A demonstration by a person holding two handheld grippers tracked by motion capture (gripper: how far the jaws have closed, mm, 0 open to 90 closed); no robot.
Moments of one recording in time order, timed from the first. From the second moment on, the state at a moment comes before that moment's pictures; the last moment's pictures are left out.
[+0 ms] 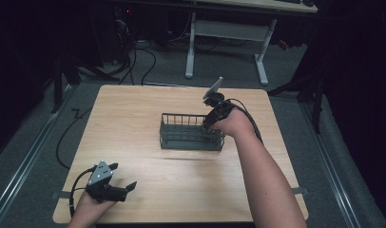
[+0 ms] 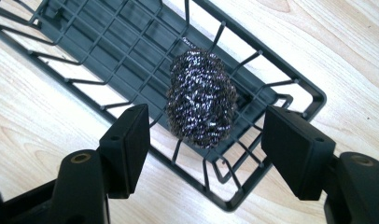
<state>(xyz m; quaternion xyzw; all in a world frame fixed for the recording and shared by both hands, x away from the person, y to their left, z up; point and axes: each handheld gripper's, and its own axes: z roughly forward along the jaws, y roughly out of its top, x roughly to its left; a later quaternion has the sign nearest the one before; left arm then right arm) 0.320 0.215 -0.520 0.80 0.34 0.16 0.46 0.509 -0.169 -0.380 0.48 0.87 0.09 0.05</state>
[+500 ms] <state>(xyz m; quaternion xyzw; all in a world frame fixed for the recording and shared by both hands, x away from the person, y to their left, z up) 0.320 0.211 -0.521 0.81 0.34 0.16 0.46 0.471 -0.190 -0.380 0.49 0.86 0.10 0.05</state>
